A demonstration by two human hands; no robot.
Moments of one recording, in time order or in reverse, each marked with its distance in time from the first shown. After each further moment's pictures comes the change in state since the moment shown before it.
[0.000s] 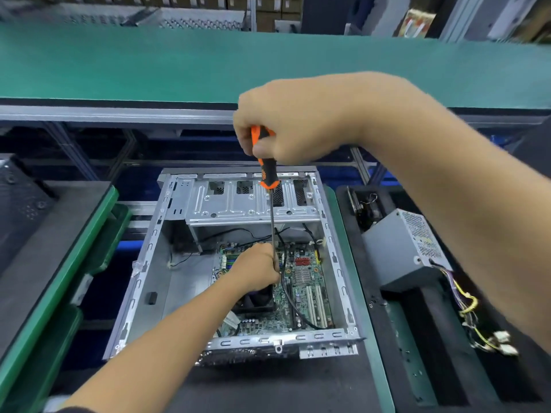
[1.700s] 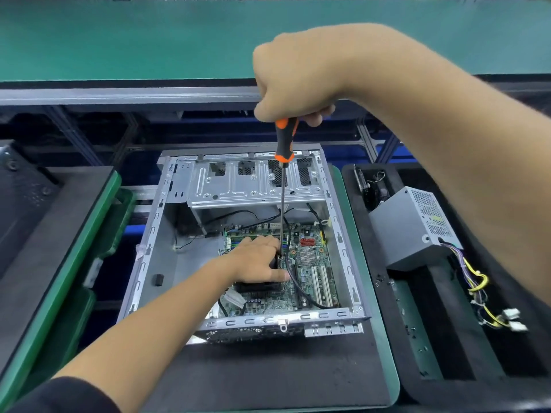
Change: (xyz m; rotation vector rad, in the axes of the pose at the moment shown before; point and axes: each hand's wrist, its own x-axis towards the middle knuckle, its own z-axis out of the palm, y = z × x) left_hand 0.002 -0.033 0.008 0.404 -0.273 0.276; right_hand 0.010 0.010 -0.002 -0.012 -0.095 0.326
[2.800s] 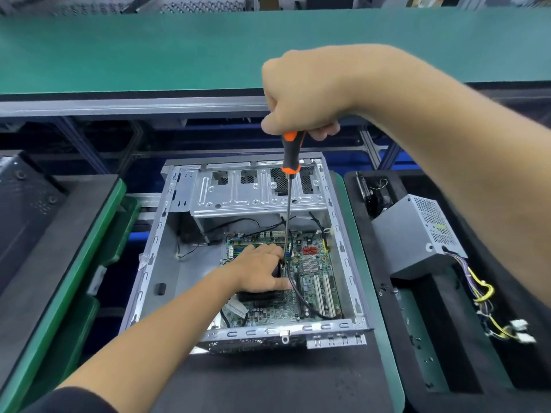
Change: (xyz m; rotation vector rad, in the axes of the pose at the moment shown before) left_hand 0.003 -0.004 0.004 0.031 0.013 0.019; right_hand 0.002 0.013 0.005 0.121 -0.016 -0.028
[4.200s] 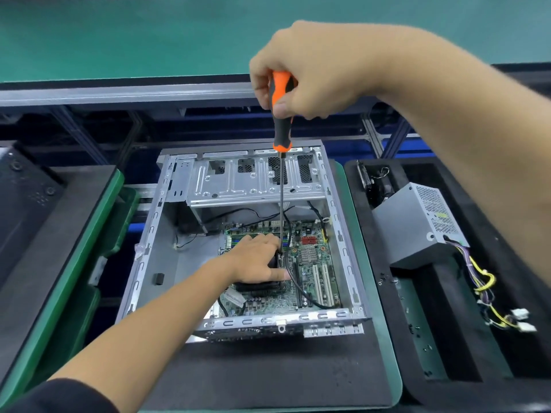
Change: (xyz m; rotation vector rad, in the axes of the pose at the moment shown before) left_hand -0.003 0.002 0.000 -0.001 0.053 0.004; right_hand -0.005 0.023 0.008 0.064 0.134 -0.187
